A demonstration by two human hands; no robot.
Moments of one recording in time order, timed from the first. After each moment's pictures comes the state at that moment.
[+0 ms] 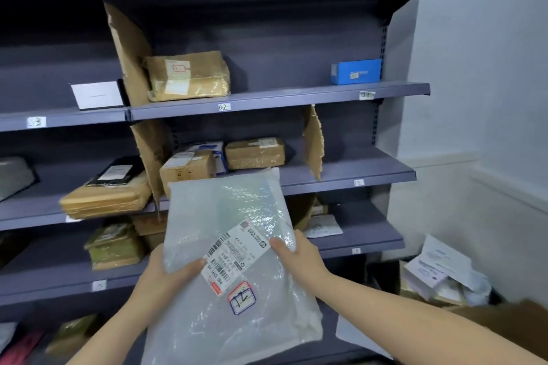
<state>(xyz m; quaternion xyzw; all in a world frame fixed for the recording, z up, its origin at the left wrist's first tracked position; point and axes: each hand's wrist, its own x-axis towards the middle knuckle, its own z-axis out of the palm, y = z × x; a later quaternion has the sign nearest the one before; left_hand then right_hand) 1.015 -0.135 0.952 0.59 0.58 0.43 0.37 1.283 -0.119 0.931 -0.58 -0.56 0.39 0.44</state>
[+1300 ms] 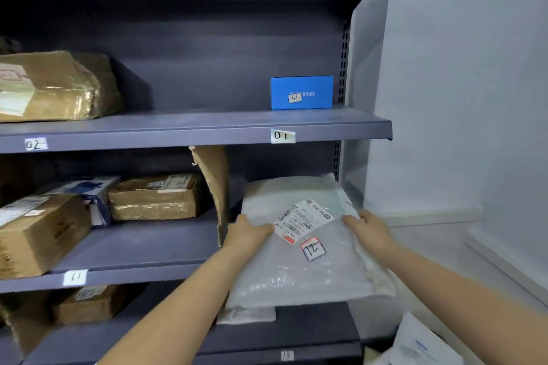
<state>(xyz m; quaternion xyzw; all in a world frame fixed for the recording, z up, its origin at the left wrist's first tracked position) 1.464 0.205 0.982 0.56 0.66 0.34 0.37 1.725 0.184 0.972 -0.67 -0.50 0.30 0.46</state>
